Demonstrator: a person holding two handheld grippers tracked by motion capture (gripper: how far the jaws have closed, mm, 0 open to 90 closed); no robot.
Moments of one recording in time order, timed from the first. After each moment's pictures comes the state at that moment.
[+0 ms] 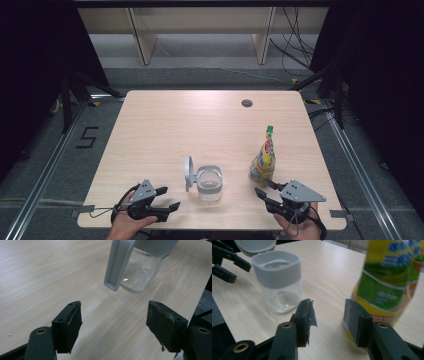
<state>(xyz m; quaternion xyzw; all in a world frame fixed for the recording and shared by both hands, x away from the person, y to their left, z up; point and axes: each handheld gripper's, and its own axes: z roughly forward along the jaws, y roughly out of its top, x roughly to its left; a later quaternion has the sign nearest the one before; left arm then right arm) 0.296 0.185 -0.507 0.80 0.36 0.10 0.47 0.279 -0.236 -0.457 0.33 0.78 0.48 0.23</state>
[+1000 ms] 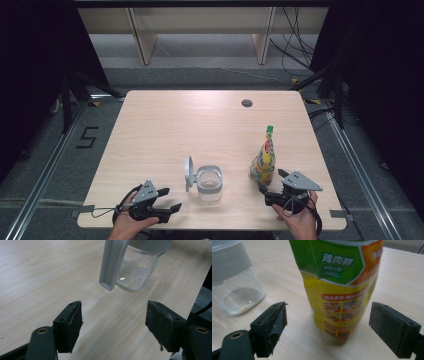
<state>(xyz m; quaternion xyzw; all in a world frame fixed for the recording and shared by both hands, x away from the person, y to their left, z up) 0.296 0.182 -0.506 0.81 0.34 0.10 0.47 0.312 -0.247 -0.484 0.42 0.75 0.45 0.25</state>
